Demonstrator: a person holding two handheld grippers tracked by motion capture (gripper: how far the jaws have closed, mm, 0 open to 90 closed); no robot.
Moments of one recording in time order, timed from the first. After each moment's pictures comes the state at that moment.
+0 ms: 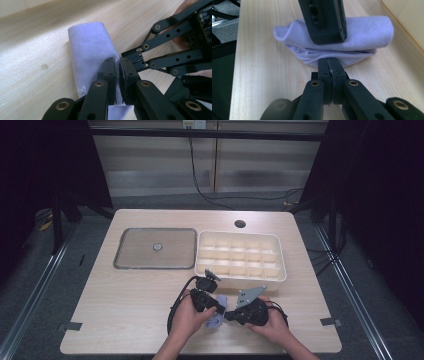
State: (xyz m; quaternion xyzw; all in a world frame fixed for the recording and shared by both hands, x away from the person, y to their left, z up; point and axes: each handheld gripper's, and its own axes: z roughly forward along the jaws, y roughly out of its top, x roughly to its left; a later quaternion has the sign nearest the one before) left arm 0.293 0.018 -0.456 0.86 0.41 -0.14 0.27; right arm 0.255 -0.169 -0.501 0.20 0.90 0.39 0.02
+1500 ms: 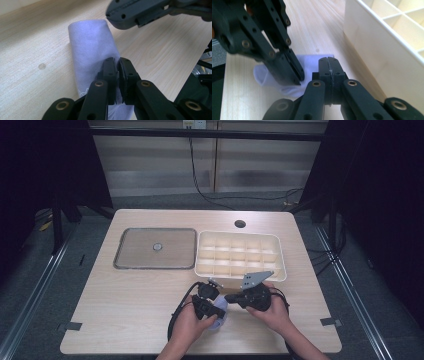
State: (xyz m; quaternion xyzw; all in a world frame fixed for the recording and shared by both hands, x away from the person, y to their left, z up) left arm 0.278 0.016 -0.465 0.87 0.39 -0.10 0.28; right arm 0.281 -0.175 -0.469 0.23 0.87 0.42 0.06
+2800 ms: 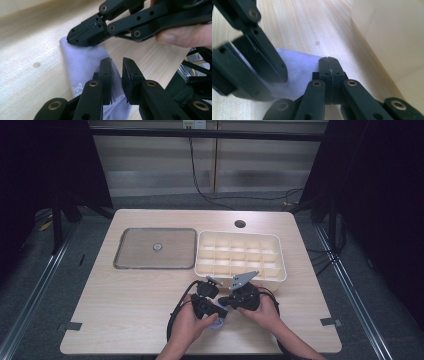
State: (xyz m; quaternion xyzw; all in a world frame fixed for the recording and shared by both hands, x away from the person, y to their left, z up) left arm 0.277 0.019 -0.447 0.87 0.39 -0.11 0.29; right arm 0.295 -0.154 -0.493 0.23 0.89 0.39 0.04
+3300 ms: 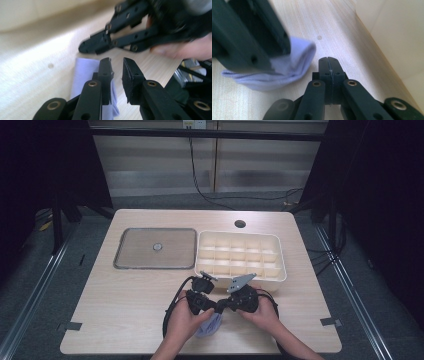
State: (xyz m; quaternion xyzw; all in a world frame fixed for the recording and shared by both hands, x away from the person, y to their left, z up) left arm 0.280 0.028 -0.445 0.86 0.40 -0.12 0.28; right arm 0.292 -0.151 -0.499 0.23 0.90 0.37 0.04
